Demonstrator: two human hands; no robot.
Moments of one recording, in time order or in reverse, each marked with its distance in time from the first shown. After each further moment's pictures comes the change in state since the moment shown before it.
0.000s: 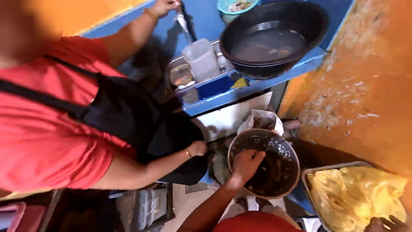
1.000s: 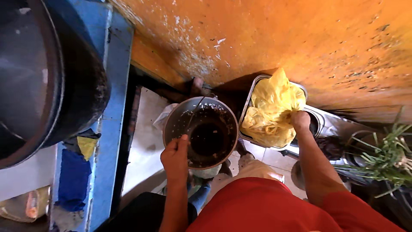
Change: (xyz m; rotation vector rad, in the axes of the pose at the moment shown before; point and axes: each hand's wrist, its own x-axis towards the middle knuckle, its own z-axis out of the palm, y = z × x) left_hand 0.167 0.073 0.107 0.144 -0.152 0.158; right_hand 0.089 0.044 0.037 -0.155 -0.250 0.877
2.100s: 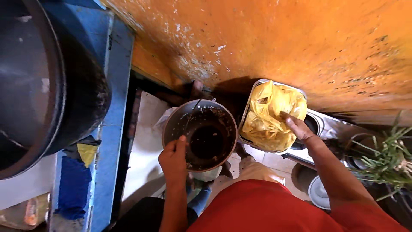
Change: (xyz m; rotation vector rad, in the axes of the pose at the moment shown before) left_hand 0.019 0.007 0.000 0.057 0.003 -0.024; right_hand 0.008 0.039 -0.001 0.142 -0.249 -0.741
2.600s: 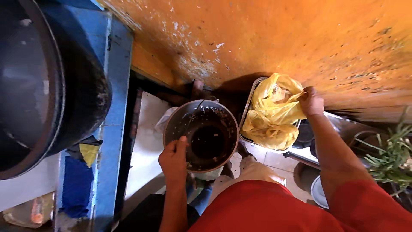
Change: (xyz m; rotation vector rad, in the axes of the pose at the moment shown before) left_hand -0.005 0.004 -0.001 0.082 -0.014 0.028; right_hand 0.054 -0.020 -0.053 -0.264 0.440 0.248
